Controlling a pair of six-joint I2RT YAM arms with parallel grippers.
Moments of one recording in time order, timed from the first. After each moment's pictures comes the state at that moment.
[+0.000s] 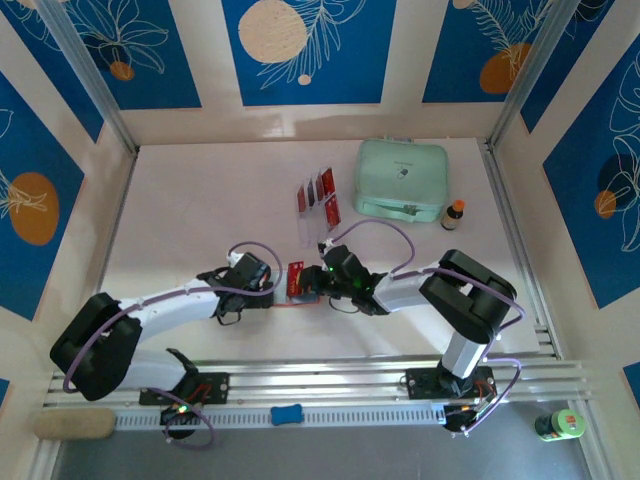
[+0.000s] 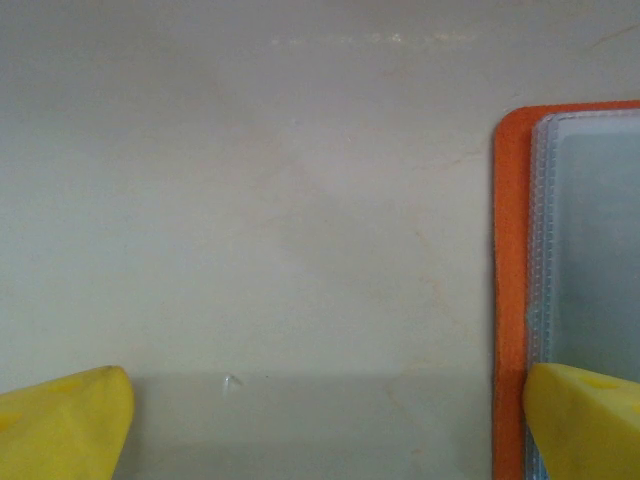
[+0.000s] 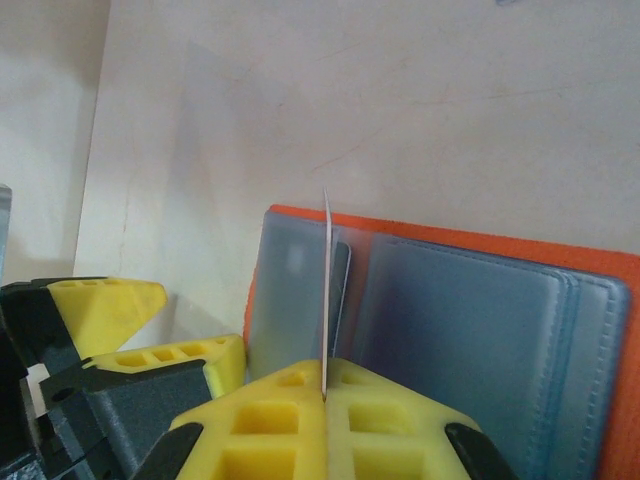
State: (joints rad) left arm -0.68 1.32 0.56 -0.44 -0.29 -0.63; right arm 0.88 1.72 0.64 0.49 -0.15 0.97
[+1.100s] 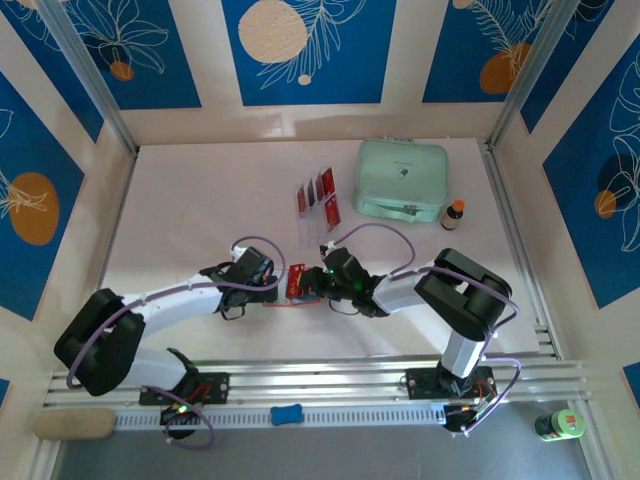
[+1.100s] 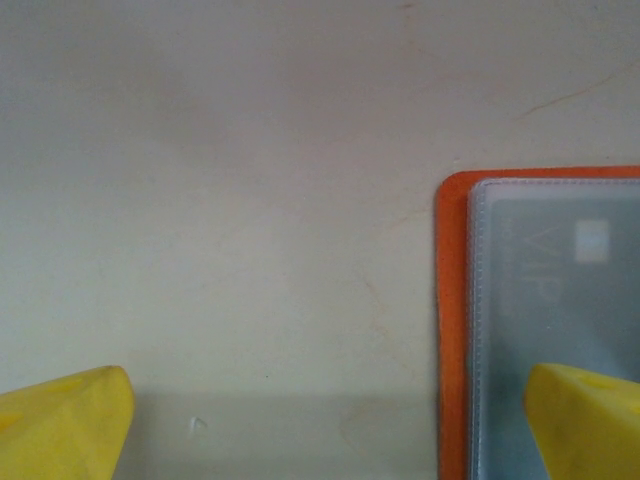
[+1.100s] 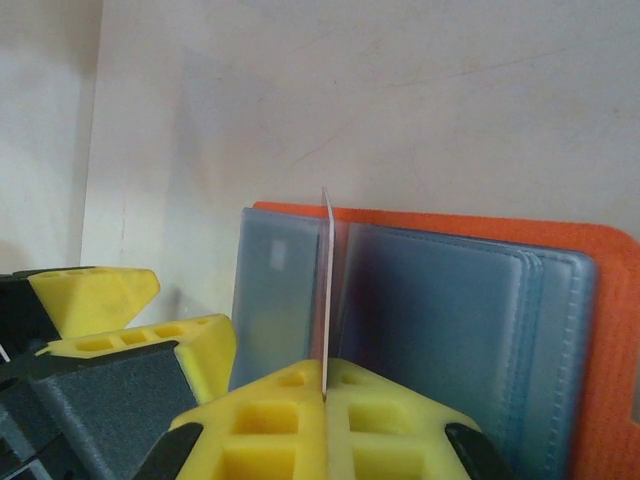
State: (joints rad) left arm -0.68 1.35 0.61 -0.41 -0.29 -0.63; right arm 0.88 1.74 0.62 0.54 -0.15 1.03
